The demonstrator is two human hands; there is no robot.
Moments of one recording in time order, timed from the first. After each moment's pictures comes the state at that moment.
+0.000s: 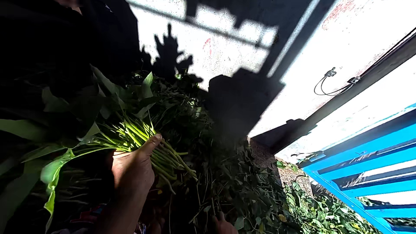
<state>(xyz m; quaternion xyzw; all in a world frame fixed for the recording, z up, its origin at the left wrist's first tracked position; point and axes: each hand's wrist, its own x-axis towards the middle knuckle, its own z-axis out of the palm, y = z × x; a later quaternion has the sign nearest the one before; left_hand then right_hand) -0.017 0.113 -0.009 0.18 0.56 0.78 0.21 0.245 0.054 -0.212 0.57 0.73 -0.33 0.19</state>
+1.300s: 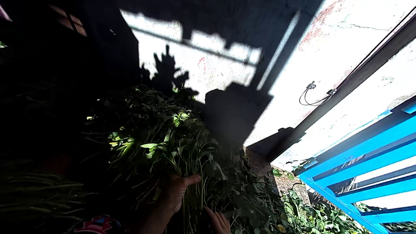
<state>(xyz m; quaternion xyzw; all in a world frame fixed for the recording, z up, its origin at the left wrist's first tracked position) 0.034 0.120 -0.078 0.24 0.57 0.60 0.50 0.209 0.039 -0.144 0.50 0.75 -0.23 -0.37</state>
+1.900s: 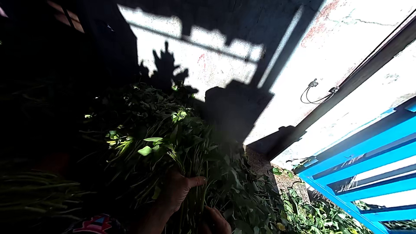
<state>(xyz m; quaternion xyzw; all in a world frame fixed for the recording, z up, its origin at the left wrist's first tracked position) 0.035 0.121 -0.070 0.32 0.54 0.59 0.50 0.214 0.050 -0.138 0.48 0.69 -0.42 -0.35</state>
